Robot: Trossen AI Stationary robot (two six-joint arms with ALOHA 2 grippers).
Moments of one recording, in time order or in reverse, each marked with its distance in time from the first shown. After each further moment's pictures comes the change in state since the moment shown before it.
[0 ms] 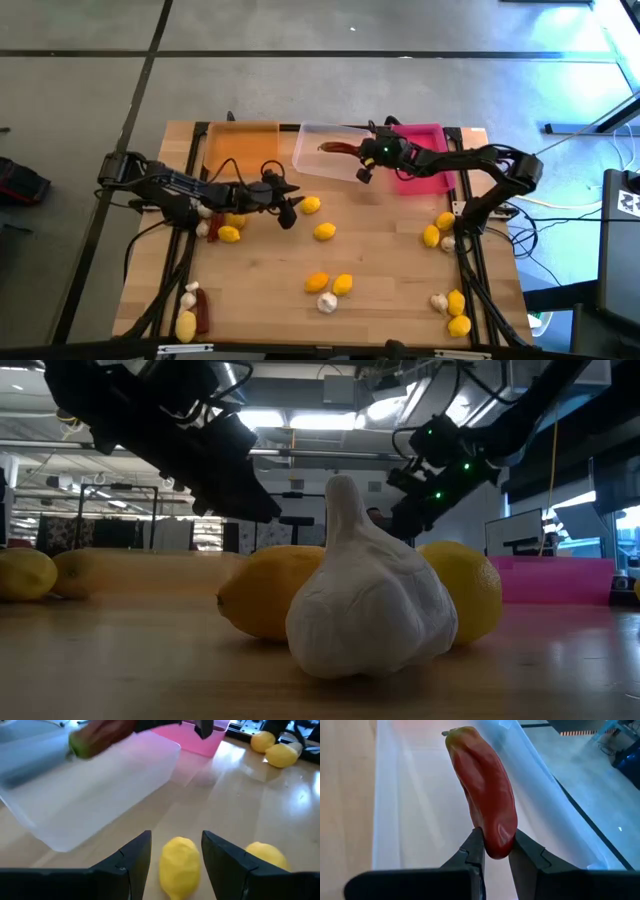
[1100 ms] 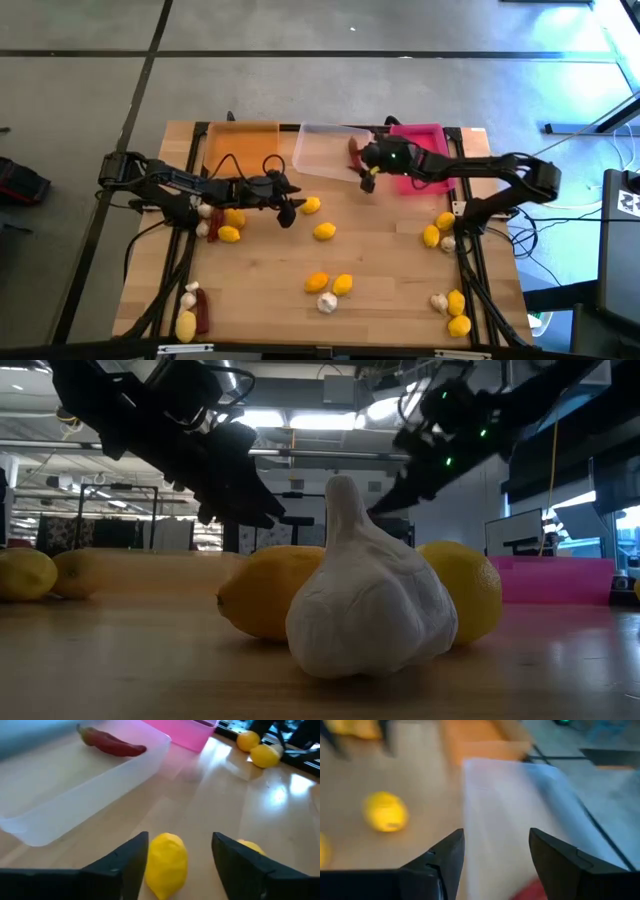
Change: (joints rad) left arm 0.054 0.000 0.000 -0.002 0.172 -0.075; right arm 0.128 -0.201 0.000 -0.117 -0.125 0.000
